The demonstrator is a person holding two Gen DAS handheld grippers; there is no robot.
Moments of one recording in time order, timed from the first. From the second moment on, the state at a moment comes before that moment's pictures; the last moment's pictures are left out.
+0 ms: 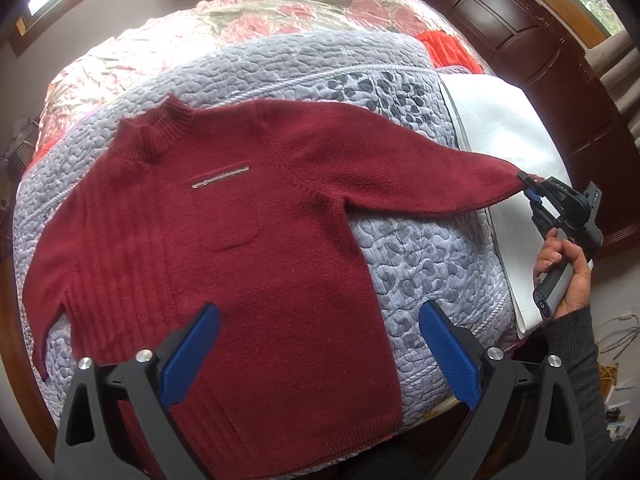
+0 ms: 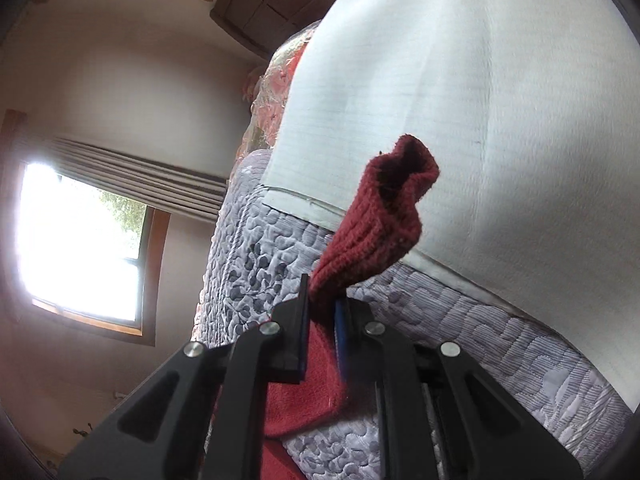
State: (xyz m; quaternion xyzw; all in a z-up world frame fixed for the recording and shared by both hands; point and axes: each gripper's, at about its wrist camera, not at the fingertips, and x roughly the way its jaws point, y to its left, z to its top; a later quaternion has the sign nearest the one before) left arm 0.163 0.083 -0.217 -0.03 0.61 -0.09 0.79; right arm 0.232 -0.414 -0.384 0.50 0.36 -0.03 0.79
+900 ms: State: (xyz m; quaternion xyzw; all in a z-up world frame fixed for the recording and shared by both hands) left arm 0.099 0.246 -0.170 -0.17 0.55 -0.01 0.81; right arm 0.264 -0.213 -0.183 0.26 0.33 0.10 0.90
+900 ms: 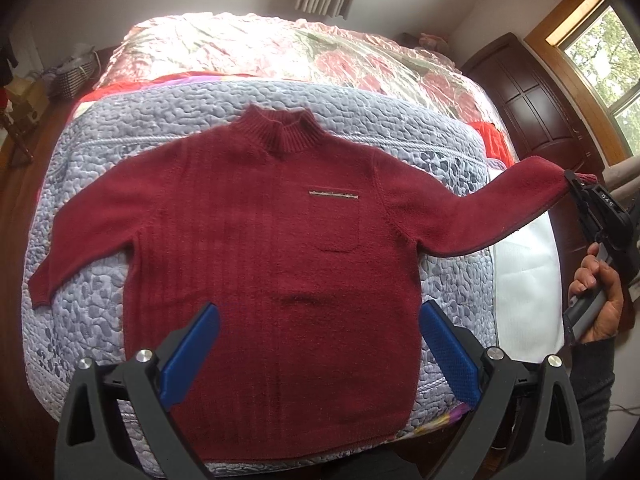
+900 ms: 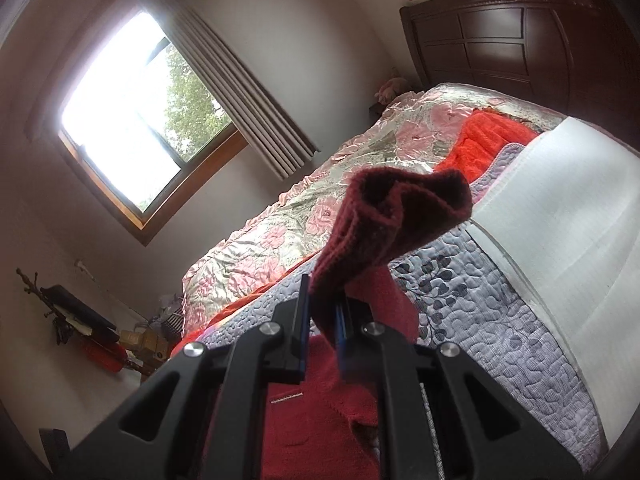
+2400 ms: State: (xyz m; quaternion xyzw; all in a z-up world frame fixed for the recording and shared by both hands) left arm 0.262 0.308 -0.426 -0.52 0.59 -0.13 0.60; right arm 0.167 0.064 -0.407 -0.23 0.51 0.20 0.80
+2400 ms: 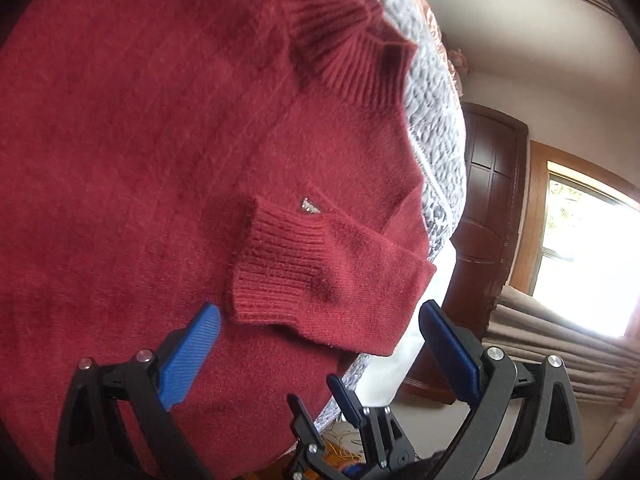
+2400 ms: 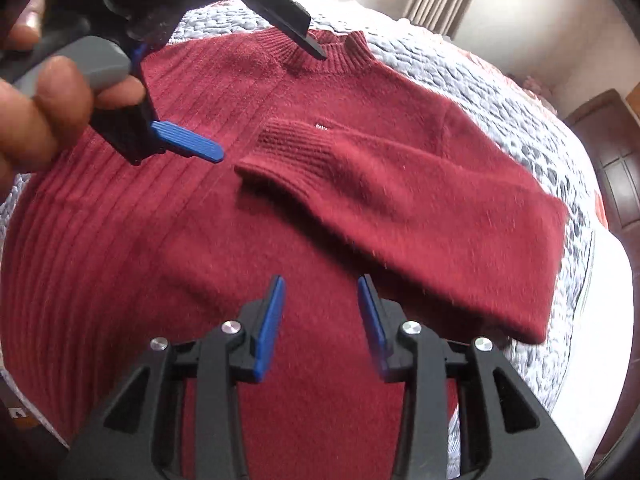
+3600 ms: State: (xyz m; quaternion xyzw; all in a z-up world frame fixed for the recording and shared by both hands) left arm 0.270 0.396 -0.284 -0.21 0.54 -0.09 0.81; right arm 0.132 0.059 -0.397 -0.13 0.56 0.22 0.79
